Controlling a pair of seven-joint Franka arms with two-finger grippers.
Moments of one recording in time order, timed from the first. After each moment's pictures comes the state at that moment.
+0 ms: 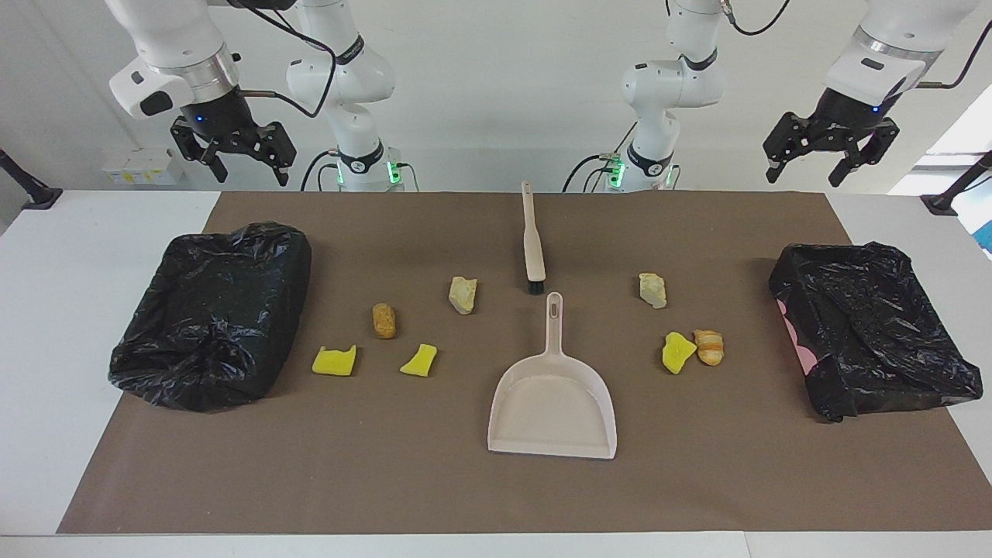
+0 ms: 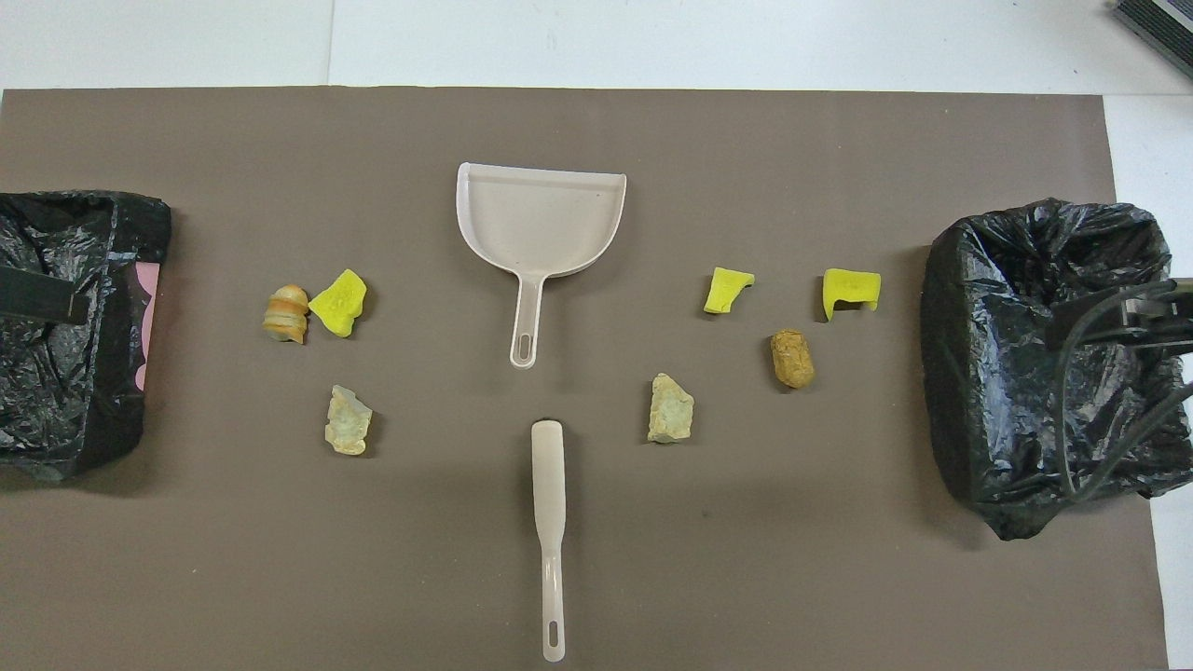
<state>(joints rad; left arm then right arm) -0.04 -0.03 -0.01 -1.44 -0.02 1.46 0.08 0.06 -0.03 -0.05 -1.51 -0.03 1.43 0.07</state>
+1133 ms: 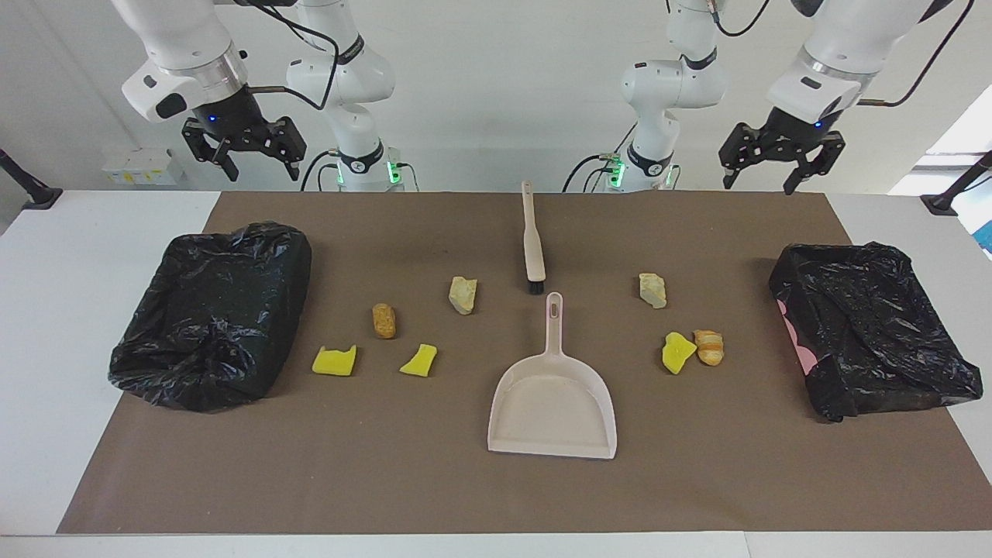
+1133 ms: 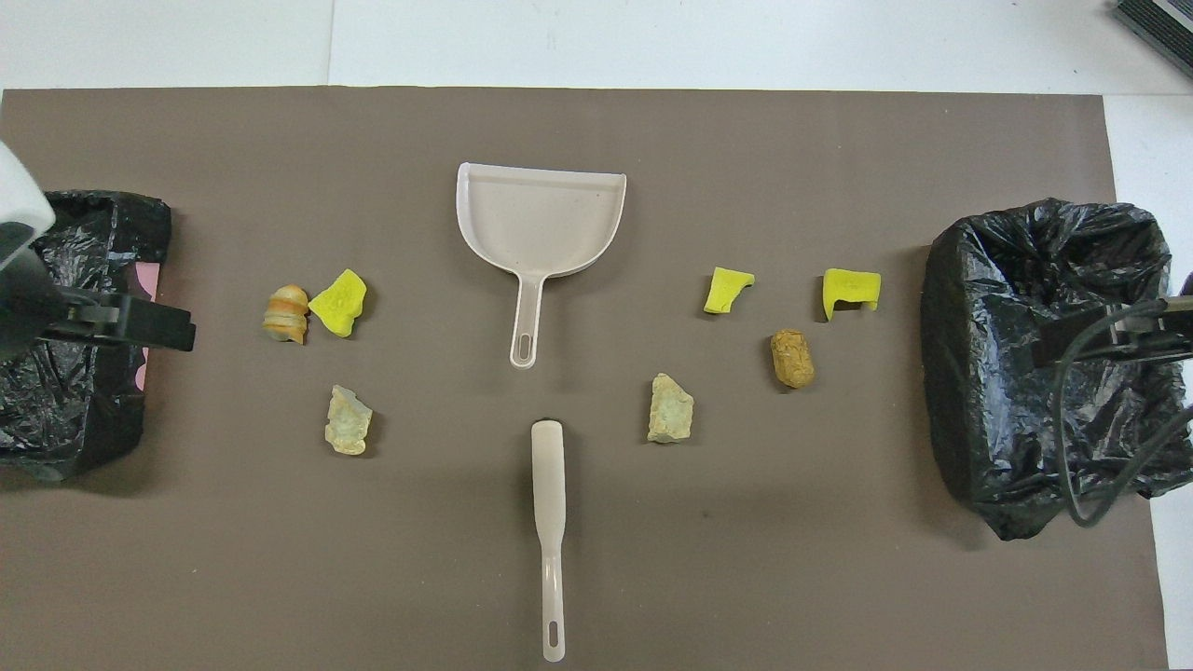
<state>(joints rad) -0.14 -0.08 -0.05 -1.60 -0.03 1.53 -0.03 0.07 -0.04 -0.05 -1.52 0.00 1.40 0.01</state>
